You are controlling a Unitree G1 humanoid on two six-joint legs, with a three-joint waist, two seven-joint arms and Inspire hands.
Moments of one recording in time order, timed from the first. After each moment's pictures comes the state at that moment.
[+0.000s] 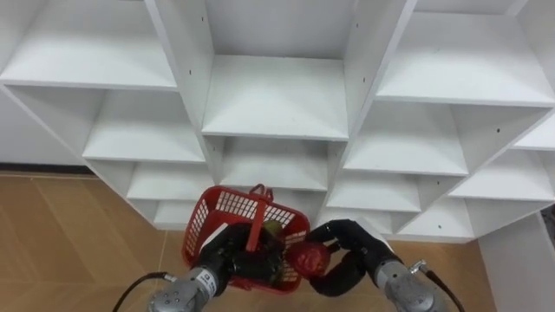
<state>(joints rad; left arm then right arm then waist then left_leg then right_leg) -0.02 0.20 -0.37 0.59 -0.26 -0.01 -0.16 -0.05 -0.26 0.38 0.61 -0.12 -0.03 0.07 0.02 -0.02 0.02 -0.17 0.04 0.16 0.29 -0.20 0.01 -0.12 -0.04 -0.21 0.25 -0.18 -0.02</state>
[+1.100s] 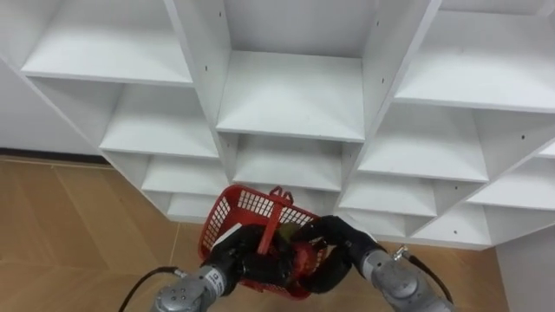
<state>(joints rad) -0.03 0.19 -0.40 0.59 -0.22 -0.01 -0.23 -0.15 -0.22 0.45 0.72 -0.14 -0.03 0.11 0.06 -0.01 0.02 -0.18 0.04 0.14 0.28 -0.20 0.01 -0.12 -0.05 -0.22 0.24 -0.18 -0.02</state>
